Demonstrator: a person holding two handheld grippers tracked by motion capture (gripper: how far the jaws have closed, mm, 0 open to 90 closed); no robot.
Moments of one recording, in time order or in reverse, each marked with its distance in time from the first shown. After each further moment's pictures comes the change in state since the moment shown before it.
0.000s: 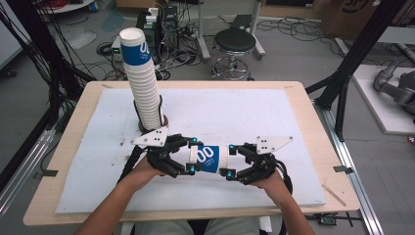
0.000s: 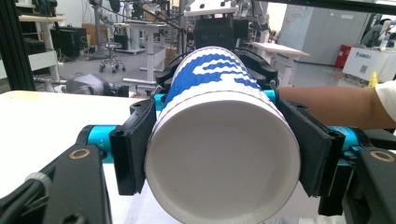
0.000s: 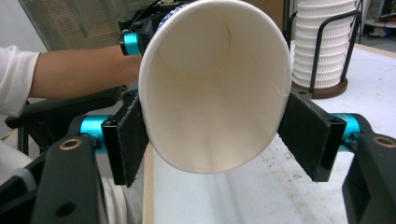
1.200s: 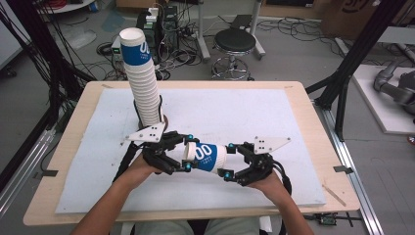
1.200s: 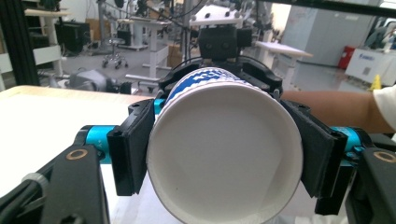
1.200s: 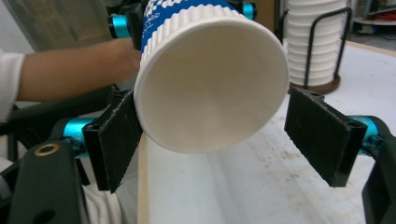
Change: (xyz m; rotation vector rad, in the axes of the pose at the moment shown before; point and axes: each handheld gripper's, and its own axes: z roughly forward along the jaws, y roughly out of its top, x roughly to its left) left arm 0.002 0.008 -0.009 -0.015 0.002 -0.030; right arm 0.002 -0.002 0.006 -0.002 -0.030 0.026
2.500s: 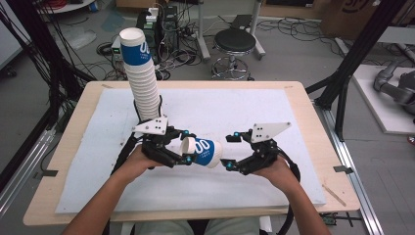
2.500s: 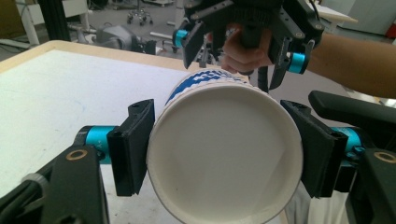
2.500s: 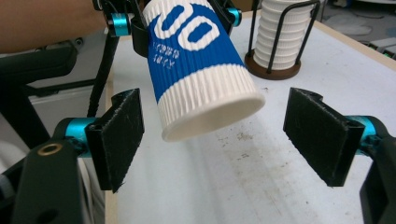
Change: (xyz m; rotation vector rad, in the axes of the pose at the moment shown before) left arm 0.008 0.015 -0.005 0.188 0.133 -0.033; right arm -0.004 0.044 -0.009 0.201 -0.122 -0.116
